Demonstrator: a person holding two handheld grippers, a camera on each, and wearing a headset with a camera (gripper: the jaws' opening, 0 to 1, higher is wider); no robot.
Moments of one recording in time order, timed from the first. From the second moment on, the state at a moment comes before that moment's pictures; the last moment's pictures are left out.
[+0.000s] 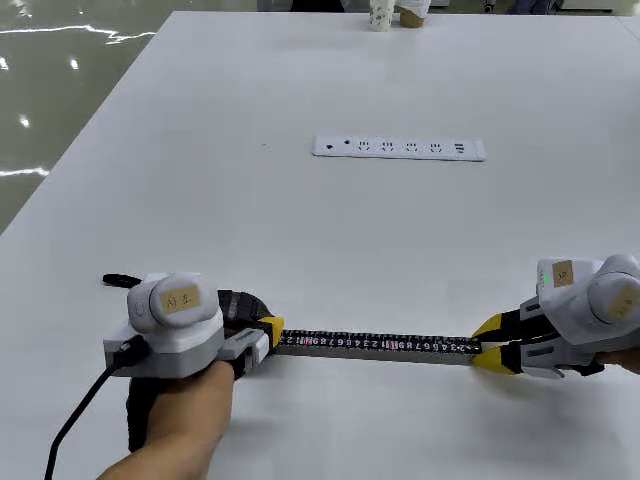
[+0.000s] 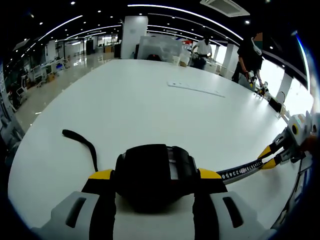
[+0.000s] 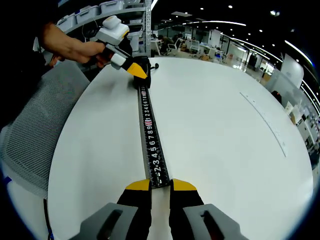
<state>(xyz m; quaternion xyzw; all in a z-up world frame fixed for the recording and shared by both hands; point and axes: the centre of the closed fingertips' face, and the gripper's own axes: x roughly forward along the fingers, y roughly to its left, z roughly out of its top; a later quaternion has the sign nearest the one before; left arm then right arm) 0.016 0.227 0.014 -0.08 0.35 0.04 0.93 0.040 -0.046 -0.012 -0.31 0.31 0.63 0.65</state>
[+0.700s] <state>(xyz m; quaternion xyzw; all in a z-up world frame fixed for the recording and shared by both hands) 0.016 0.227 0.013 -0.08 0.35 0.03 0.93 0.038 -0.028 -0.012 -0.31 0.30 0.63 0.64</state>
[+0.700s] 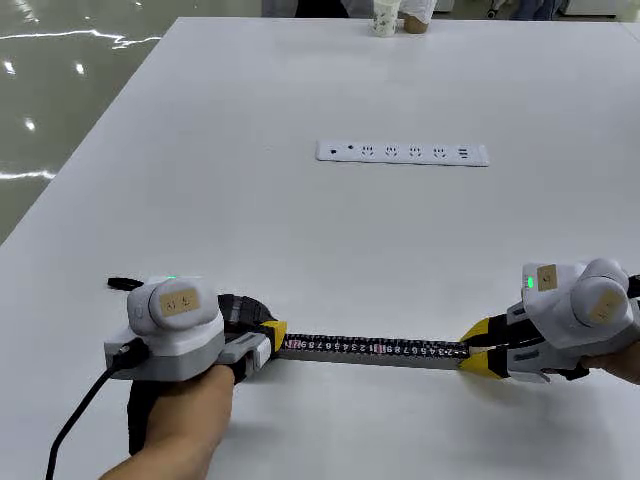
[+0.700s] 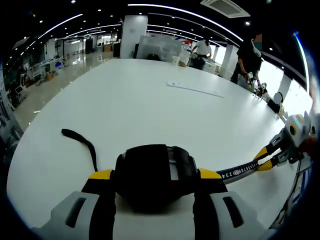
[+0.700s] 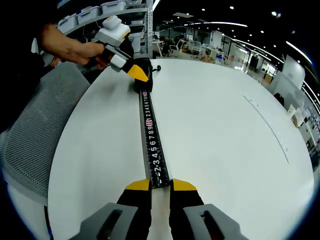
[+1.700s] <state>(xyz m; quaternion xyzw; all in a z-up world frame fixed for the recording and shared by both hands) 0.016 0.227 0.013 -0.09 0.35 0.03 0.93 0.034 0.002 -0.013 -0.30 0.30 0.64 0.64</state>
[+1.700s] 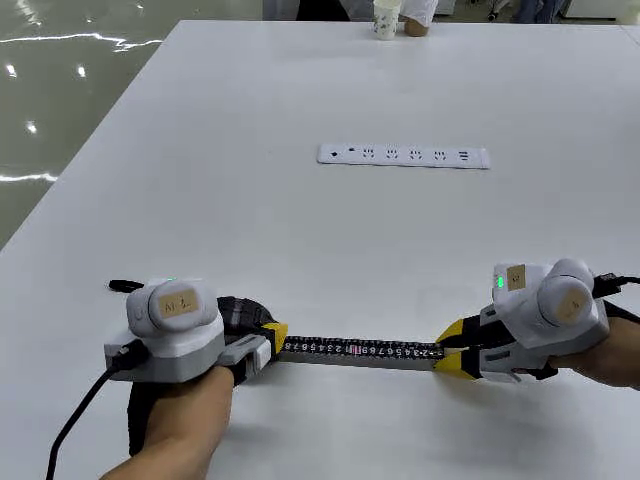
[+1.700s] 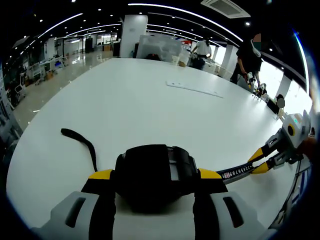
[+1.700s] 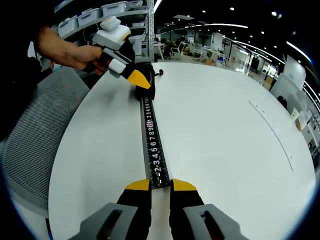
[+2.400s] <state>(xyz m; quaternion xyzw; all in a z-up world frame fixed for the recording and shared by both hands) 0.015 0.228 0.013 -0.09 0.35 0.03 0.93 0.030 0.028 -0.012 -0.29 0.29 0.65 0.64</state>
